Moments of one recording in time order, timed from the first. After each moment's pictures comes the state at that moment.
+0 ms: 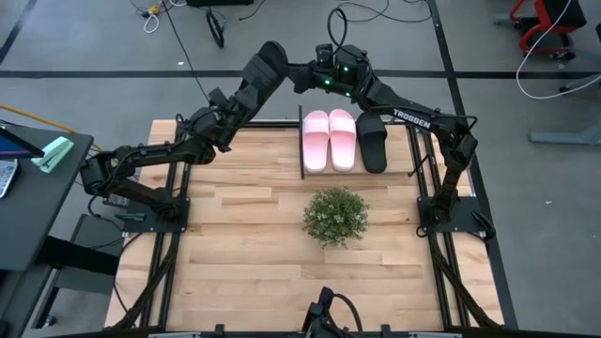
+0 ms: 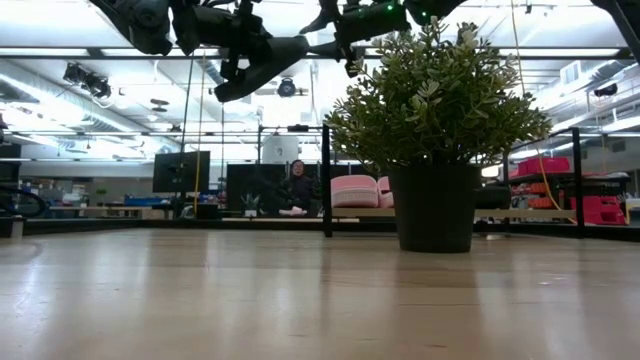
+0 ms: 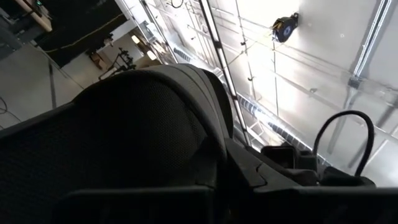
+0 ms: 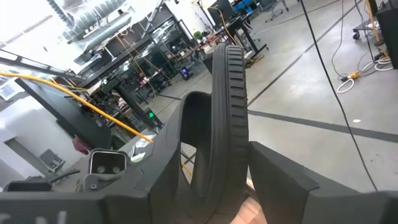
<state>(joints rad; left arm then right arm) 0.48 1.35 0.82 0.98 -0.50 -0.81 -0.57 1.84 1.76 0.09 -0.16 0.64</state>
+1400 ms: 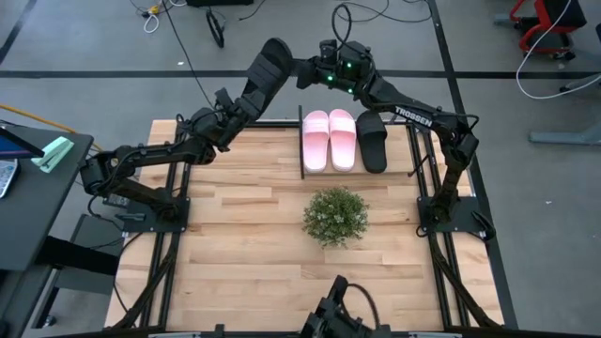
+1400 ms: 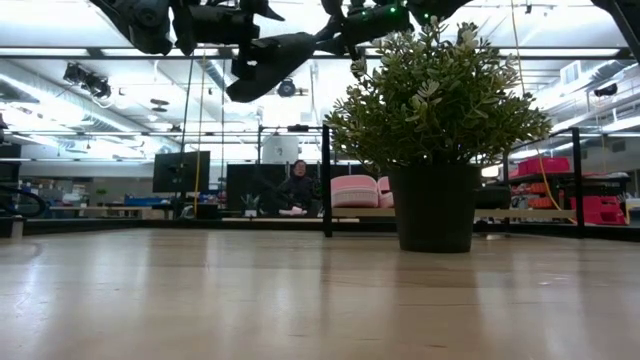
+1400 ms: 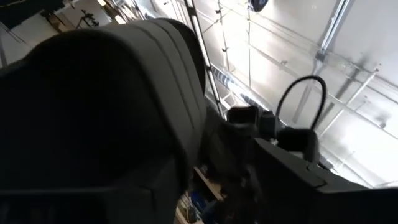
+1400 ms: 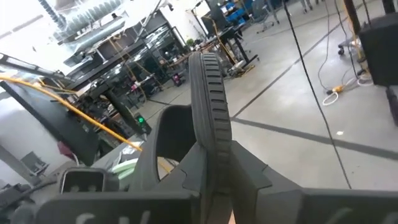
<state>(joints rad) 0.47 1.35 0.82 0.97 -0.32 -0.85 -0.61 1.83 1.76 0.10 -0.15 0.59</state>
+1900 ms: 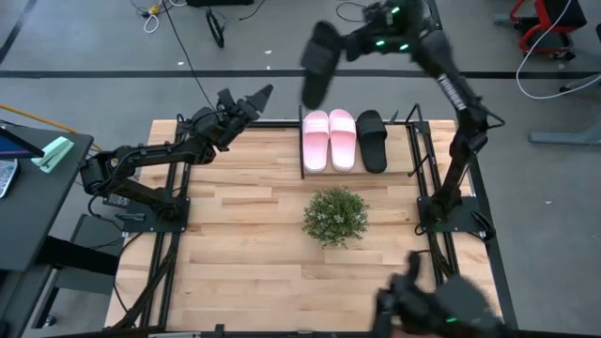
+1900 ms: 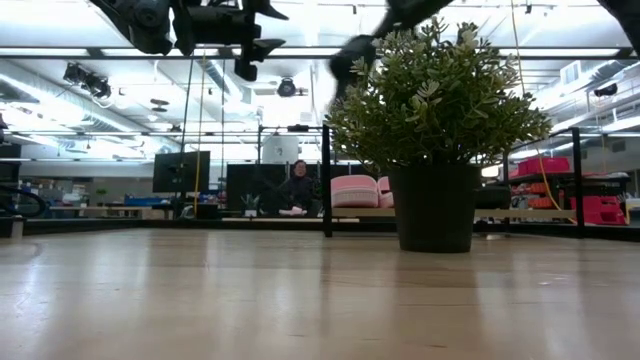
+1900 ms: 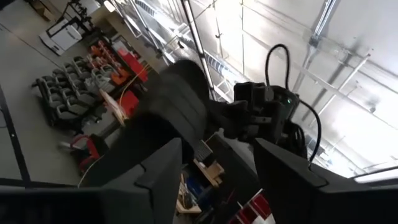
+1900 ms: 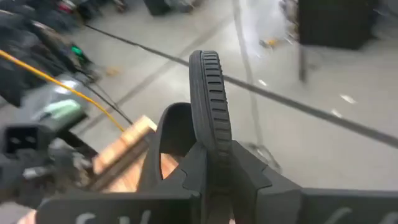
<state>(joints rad) 0.48 1.35 0.82 0.95 -0.25 -0.85 -0.90 1.83 2.25 -0.77 -0.38 0.29</state>
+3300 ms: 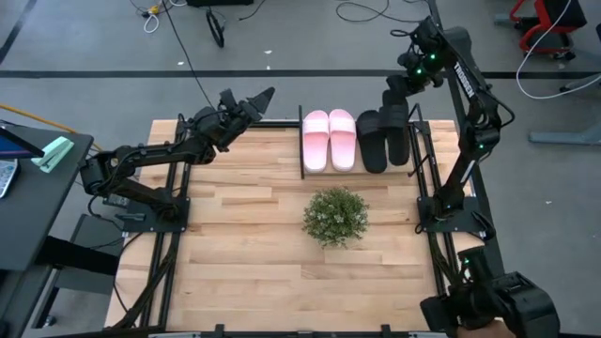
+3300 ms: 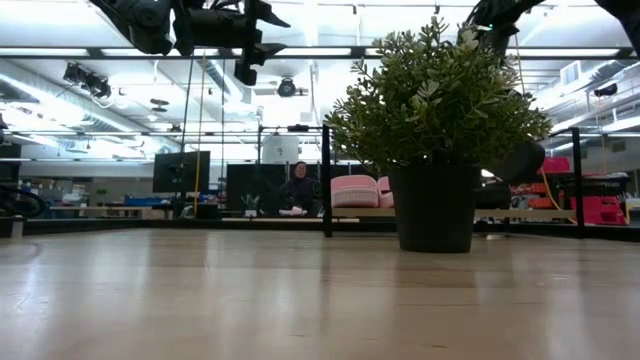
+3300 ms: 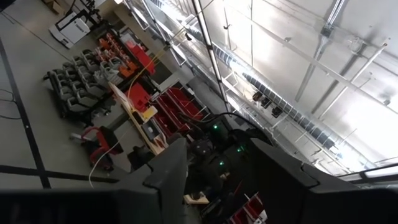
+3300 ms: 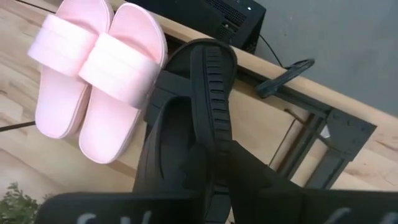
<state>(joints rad) 0.48 1.35 0.82 0.90 -0.25 -0.85 -1.28 1.83 2.00 -1.57 -0.28 -0.05</state>
